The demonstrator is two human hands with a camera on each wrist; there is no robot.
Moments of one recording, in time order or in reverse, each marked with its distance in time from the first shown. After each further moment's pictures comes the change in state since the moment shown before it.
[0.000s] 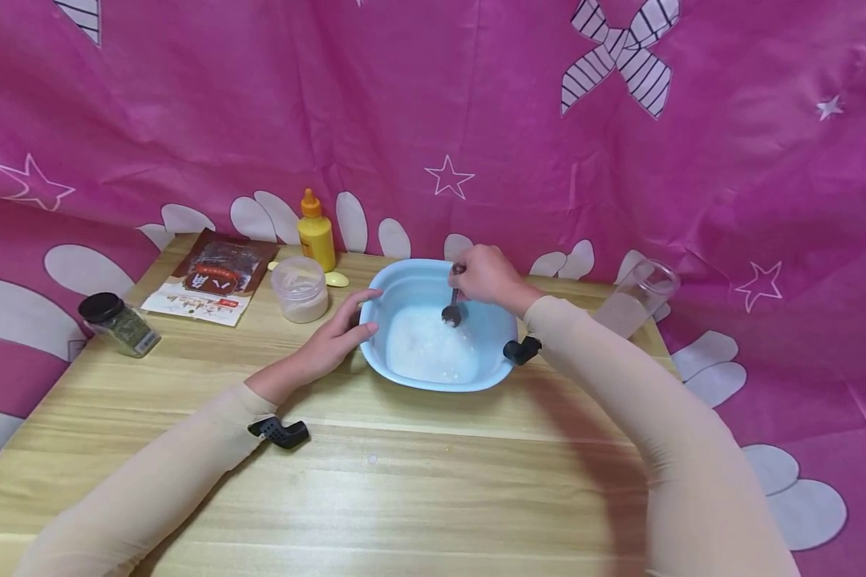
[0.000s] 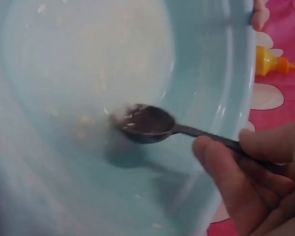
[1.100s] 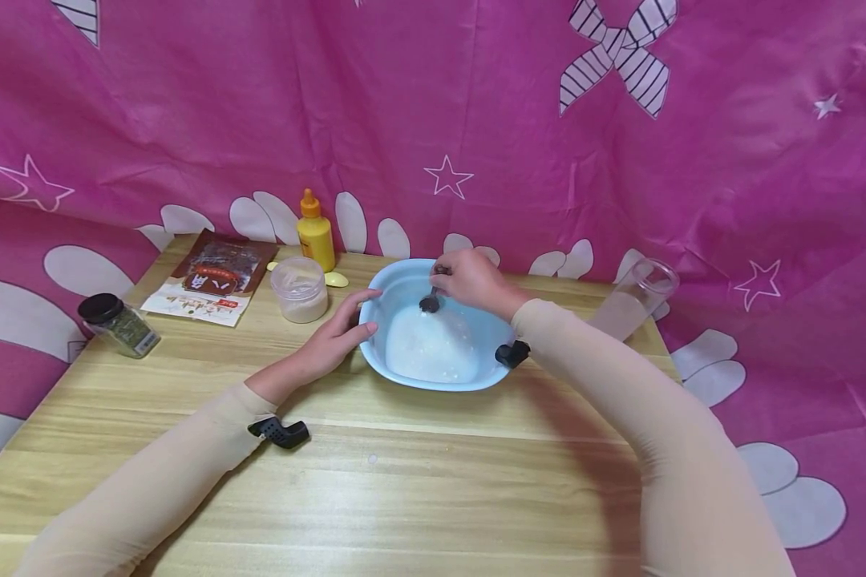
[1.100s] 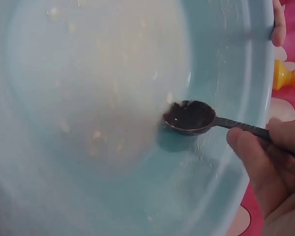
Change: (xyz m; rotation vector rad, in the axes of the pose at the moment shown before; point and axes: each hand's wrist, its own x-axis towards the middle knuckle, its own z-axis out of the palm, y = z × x) left_hand 0.002 -0.003 0.000 -0.017 -0.013 0.013; right_hand 0.003 -0.007 0.014 0.007 0.009 -0.177
